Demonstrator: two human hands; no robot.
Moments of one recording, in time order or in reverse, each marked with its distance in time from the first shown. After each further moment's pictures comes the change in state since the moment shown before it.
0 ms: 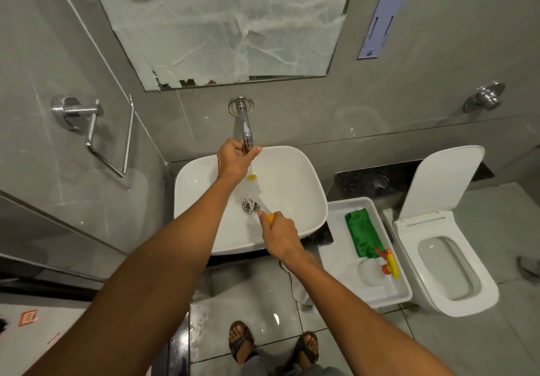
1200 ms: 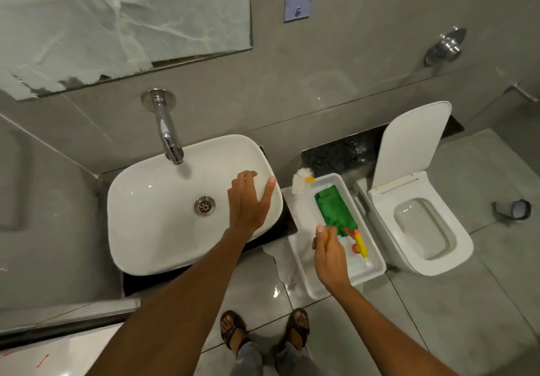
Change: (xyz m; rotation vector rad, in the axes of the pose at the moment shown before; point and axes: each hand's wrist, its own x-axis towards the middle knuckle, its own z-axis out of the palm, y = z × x) left_hand -0.095 -0.045 0.172 0.436 -0.115 0.290; right_hand 0.007 0.228 -0.083 0.244 0.410 0.025
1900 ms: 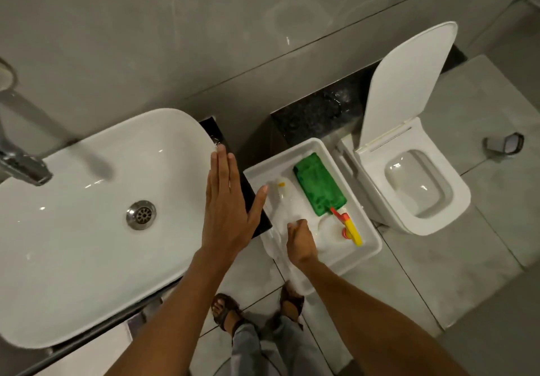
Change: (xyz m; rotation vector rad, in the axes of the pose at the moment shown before) left_hand 0.009 -0.021 0.097 0.259 -0.147 0.294; right_hand 0.086 0.116 0.085 -0.124 -0.263 0.462
